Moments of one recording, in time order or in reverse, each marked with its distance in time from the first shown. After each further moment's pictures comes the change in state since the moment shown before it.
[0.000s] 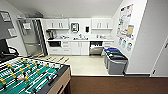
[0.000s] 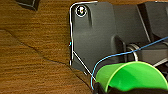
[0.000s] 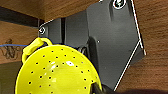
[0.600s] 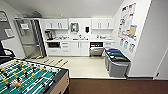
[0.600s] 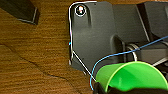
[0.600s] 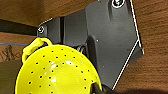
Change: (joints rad) left arm 0.000 0.002 0.000 0.000 0.000 0.000; right arm 0.000 0.000 -0.005 0.000 -0.005 0.000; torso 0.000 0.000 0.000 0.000
